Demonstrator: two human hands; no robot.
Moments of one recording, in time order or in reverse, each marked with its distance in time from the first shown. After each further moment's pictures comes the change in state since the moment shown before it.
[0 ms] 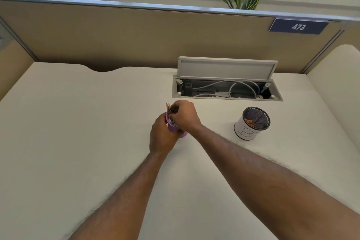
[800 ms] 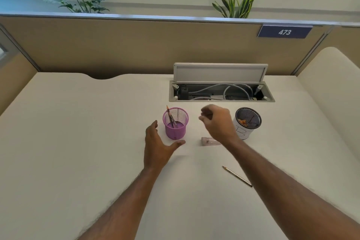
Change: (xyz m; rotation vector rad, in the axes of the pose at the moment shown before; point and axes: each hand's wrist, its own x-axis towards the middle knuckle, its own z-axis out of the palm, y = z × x) left_hand -0.036 -0.018 -0.013 0.042 -0.003 -0.048; right_hand -0.066 0.045 -0.090 -0.046 0.239 -0.124
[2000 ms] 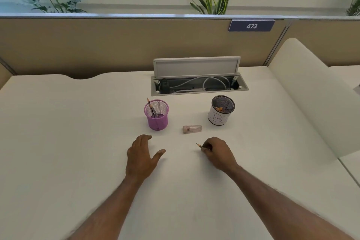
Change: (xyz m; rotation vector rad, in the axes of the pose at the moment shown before) left_hand -0.057 -0.026 -0.005 0.355 -0.101 0.267; right_hand -0.124 0.096 -0.002 -0.147 -0.205 0.243
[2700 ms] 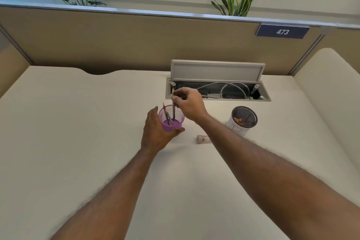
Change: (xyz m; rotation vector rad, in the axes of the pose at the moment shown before) left_hand 0.100 0.024 -0.017 -0.251 0.008 -0.166; right_hand 0.134 -0.184 -0.017 0.472 0.058 -0.230
